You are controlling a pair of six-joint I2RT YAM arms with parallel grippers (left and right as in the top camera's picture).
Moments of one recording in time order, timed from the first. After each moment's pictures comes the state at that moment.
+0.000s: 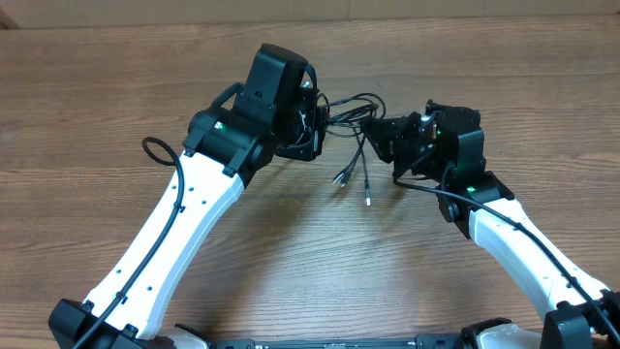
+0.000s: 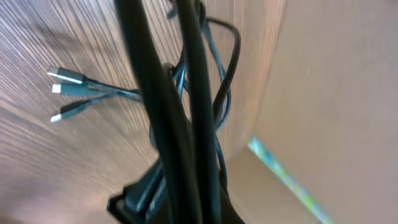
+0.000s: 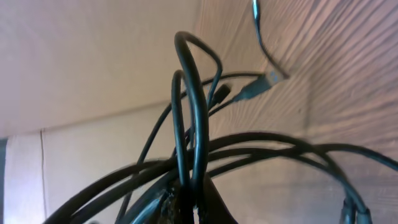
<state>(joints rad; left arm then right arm) -0.50 1.57 1.58 -0.85 0.17 -1.93 0.26 1.42 0.79 0.20 -0.54 1.48</state>
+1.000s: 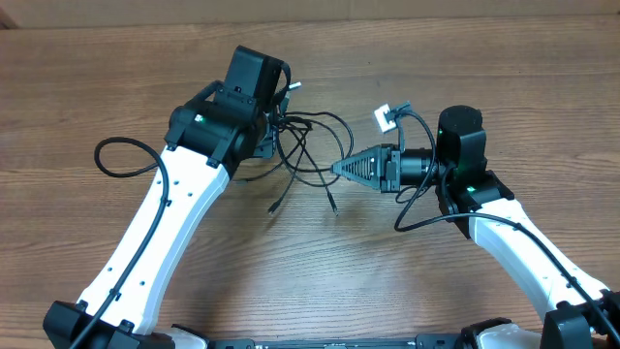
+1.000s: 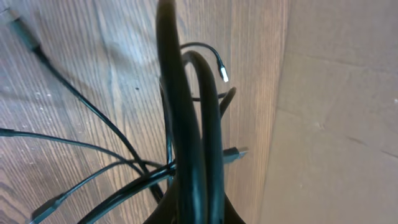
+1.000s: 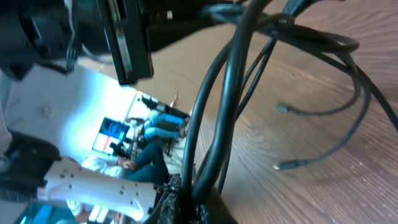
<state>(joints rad) -0.41 1.57 1.58 -1.00 -0.19 -1.90 0.26 1.42 0.79 0.23 -1.22 0.64</state>
